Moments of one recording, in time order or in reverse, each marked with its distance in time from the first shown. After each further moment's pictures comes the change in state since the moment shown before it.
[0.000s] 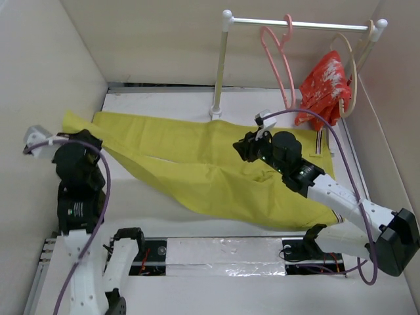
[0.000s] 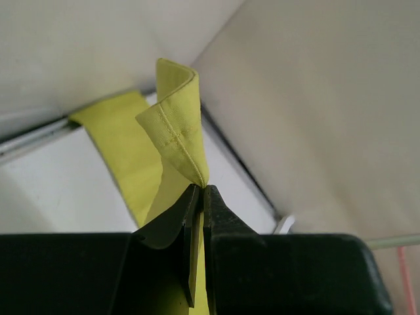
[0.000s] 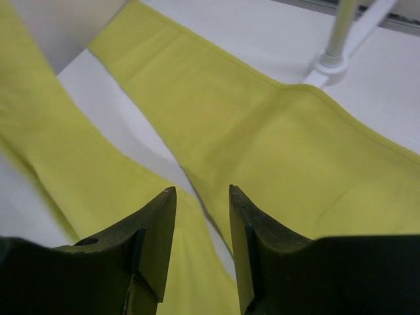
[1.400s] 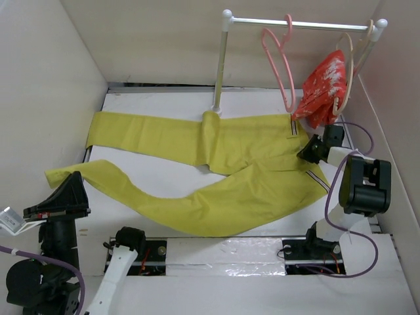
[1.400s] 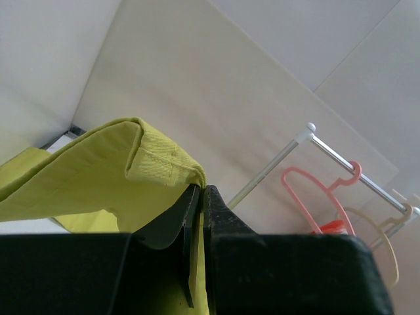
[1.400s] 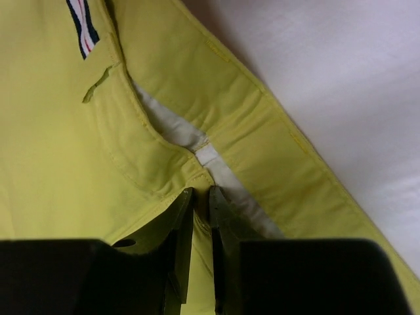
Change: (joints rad) left arm -0.300 -0.542 0.062 -0.084 0.087 0.257; right arm -0.948 0.518 -0.009 -0.189 -0.253 0.252
